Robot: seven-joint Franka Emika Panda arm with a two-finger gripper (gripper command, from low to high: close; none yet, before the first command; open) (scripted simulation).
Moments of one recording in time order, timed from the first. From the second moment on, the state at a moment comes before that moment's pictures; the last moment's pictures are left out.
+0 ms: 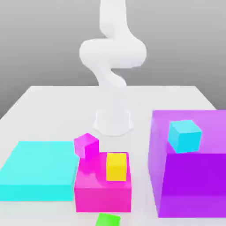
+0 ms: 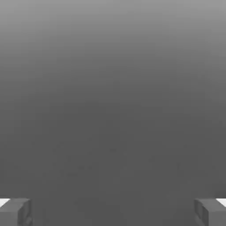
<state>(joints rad) -0.01 -0.71 0.01 -2.30 0.00 2.33 0.82</state>
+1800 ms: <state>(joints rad) -0.12 0.01 0.00 -2.50 -0.05 2.51 1.01</state>
